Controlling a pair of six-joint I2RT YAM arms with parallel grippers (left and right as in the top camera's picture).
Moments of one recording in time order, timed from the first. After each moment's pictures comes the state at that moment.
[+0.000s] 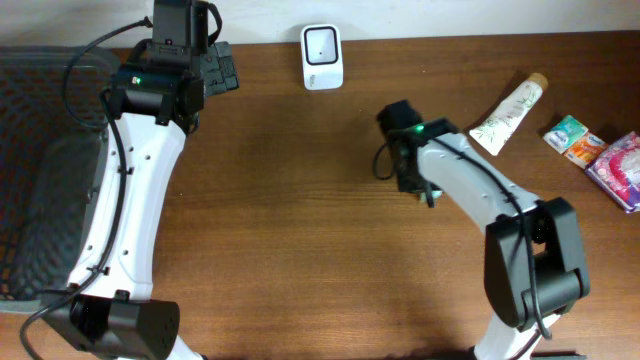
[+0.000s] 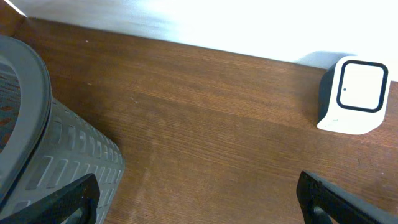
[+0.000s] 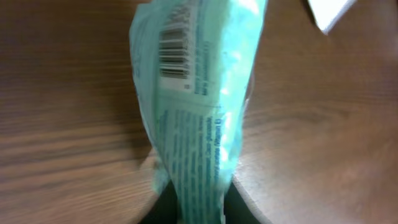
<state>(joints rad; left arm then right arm) -0.18 1.78 1.94 -0.98 -0.35 -0.29 0.34 1.90 1.37 -0.97 0.45 0.34</state>
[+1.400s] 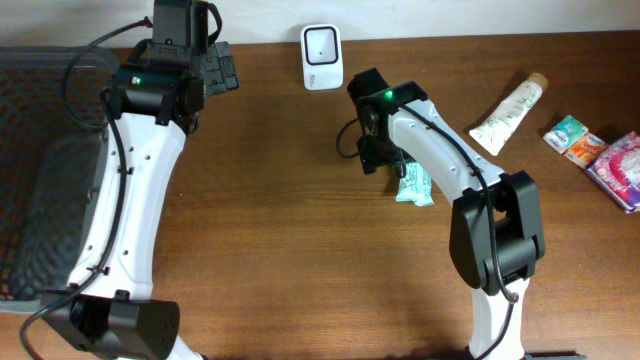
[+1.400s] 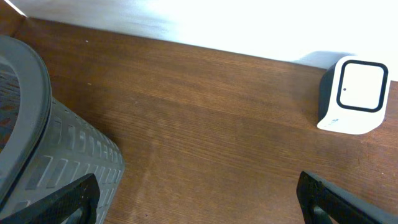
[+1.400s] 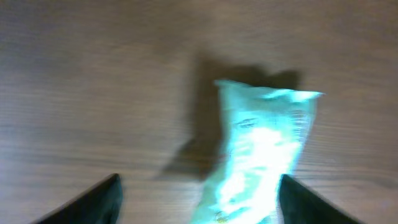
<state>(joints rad) -0.18 1.78 1.94 -0.98 -0.35 -0.29 0.39 2.13 1.76 -1.15 0.26 0.26</state>
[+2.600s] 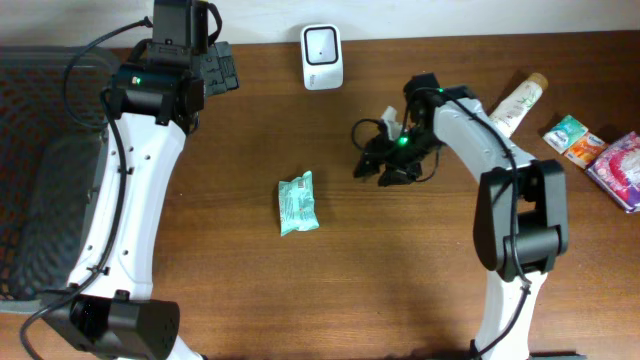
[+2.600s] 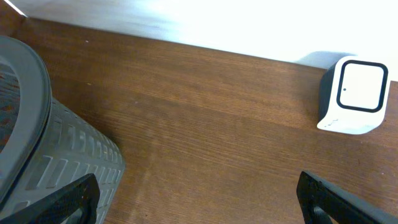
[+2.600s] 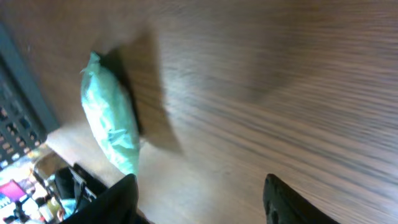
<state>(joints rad) -0.18 1.78 1.94 -0.98 -0.35 -0.29 0.18 2.16 1.65 -1.08 -0.66 0.16</state>
